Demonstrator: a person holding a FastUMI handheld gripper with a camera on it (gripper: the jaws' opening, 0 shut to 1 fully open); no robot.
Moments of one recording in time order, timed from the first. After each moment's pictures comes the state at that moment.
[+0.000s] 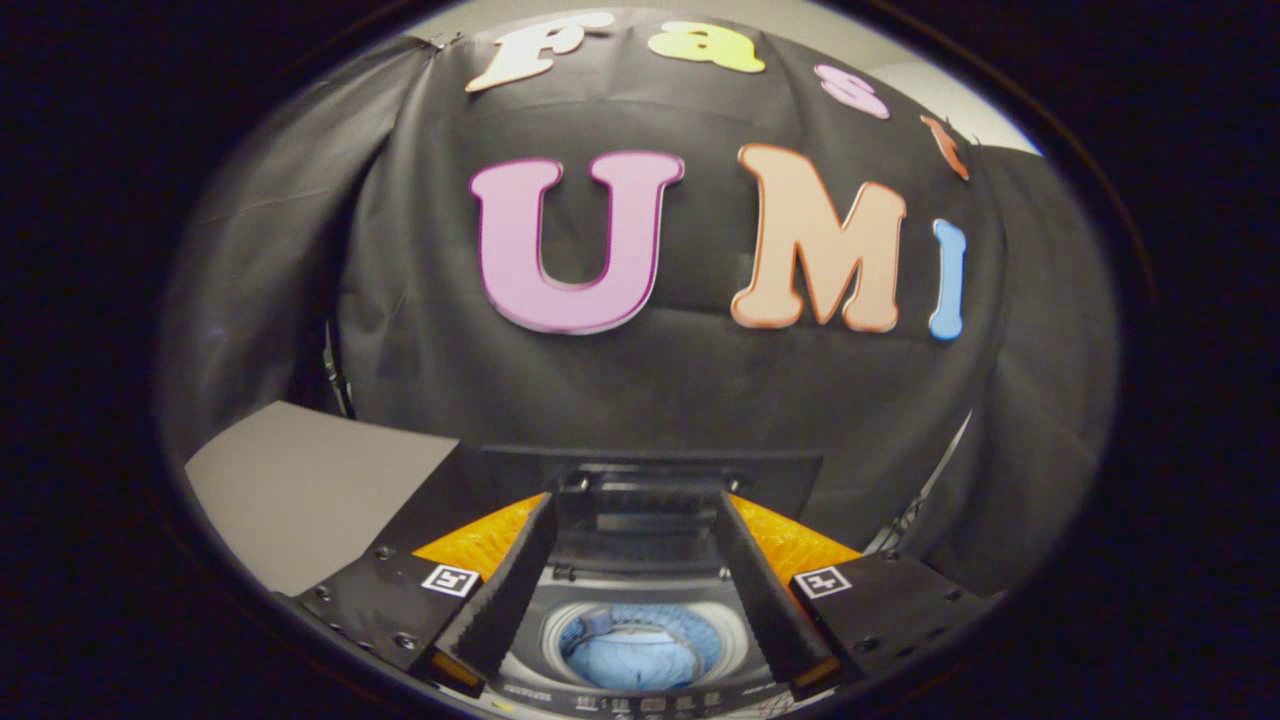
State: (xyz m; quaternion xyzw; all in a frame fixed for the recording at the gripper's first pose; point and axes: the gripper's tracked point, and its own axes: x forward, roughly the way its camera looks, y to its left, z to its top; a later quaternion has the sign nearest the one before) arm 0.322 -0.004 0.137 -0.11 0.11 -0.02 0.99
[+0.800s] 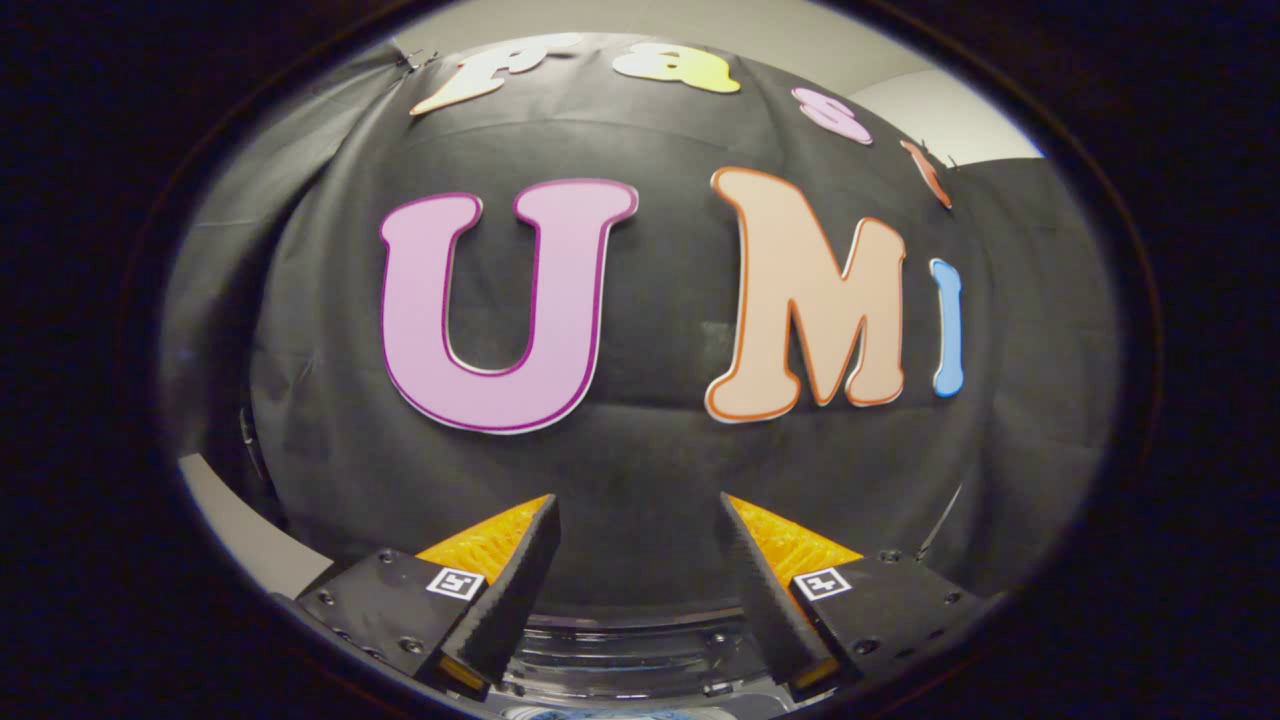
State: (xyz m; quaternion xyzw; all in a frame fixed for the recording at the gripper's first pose) arm 0.467 -0.026 0.132 -0.09 0.01 -0.06 0.99
